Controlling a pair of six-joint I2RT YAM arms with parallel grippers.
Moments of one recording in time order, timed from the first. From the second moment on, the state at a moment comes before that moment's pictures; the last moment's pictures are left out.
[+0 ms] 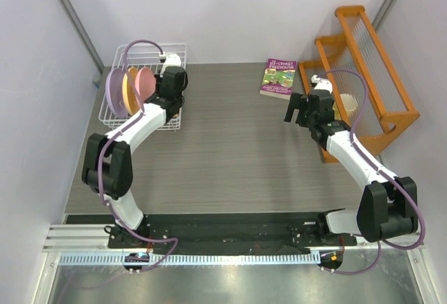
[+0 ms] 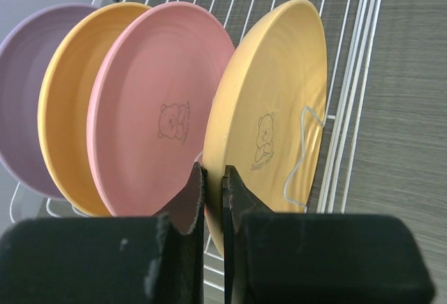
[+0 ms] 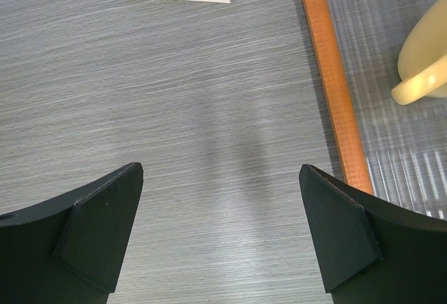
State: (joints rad) left arm -0.36 1.74 1.32 -0.06 -0.70 -0.01; right arm 0.19 1.31 0.92 -0.19 0.19 0.29
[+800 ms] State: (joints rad) left arm -0.51 1.68 1.45 -0.10 -1.05 0.26; right arm 0.19 1.28 0.93 -0.22 0.13 0.29
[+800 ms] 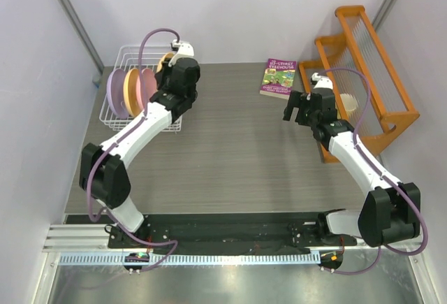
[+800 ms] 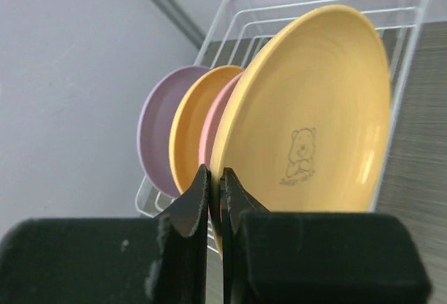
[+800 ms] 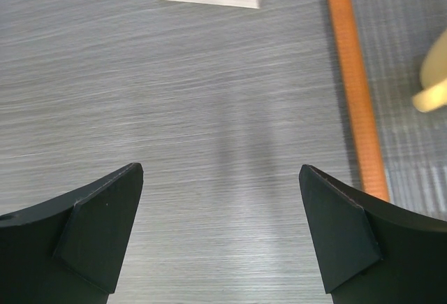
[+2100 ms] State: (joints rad) left arm -0.58 1.59 1.35 -0.26 -0.17 -0.42; right arm 0.26 1.43 0.82 0.23 -0.39 0.67
